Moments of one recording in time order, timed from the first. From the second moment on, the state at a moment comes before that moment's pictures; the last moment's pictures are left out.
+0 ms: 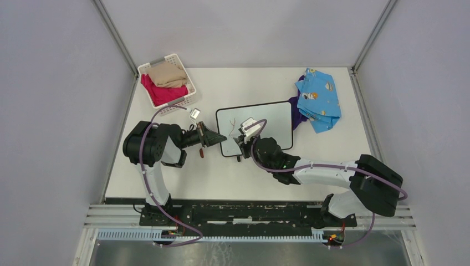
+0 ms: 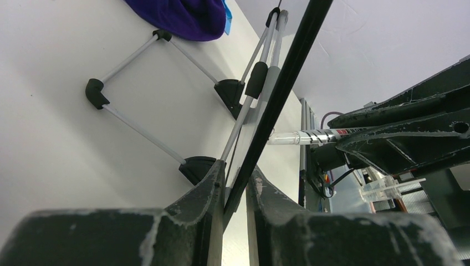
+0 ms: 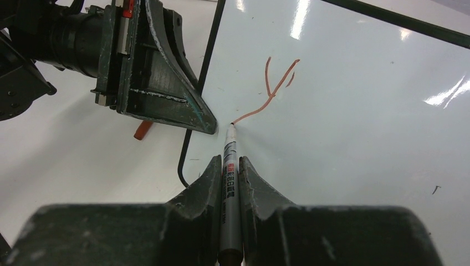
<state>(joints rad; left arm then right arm) -0.17 1.95 0.45 1.53 1.05 -0.87 1.04 1.42 0.66 0.54 0.37 0.08</state>
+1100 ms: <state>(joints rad) -0.17 1.96 0.45 1.53 1.05 -0.87 0.99 1.28 0.64 0.52 0.48 -0.01</state>
